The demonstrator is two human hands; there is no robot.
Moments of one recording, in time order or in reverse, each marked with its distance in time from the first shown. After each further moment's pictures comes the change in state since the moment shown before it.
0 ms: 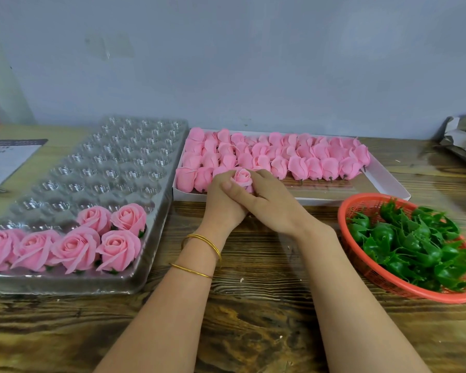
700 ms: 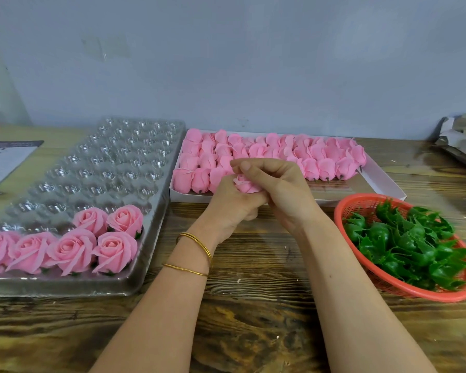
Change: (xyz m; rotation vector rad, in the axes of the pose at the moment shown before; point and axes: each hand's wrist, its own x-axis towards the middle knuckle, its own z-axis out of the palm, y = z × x) left_hand -0.006 0.006 0.005 -0.727 -0.299 -0.198; right_hand 0.000 -0.009 -0.012 0.883 0.202 0.008
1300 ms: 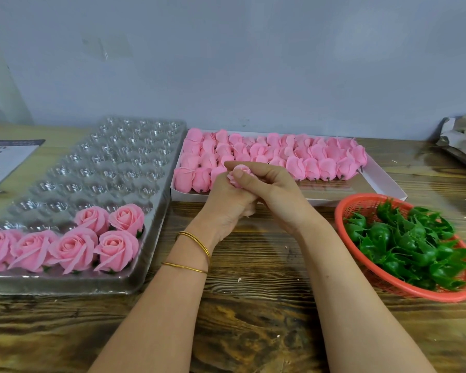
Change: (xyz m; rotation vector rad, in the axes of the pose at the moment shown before) left_hand 0.001 0.002 0.001 -0.043 0.130 -0.023; right_hand 0.000 0.006 0.000 -0.161 -0.151 0.029
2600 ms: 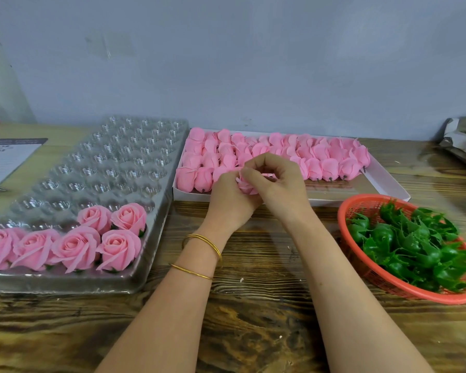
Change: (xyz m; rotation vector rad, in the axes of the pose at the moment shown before) left_hand -0.002 0.003 -0.004 0.592 0.126 0.260; right_hand 0.001 -0.007 0.010 -0.305 0.310 -0.148
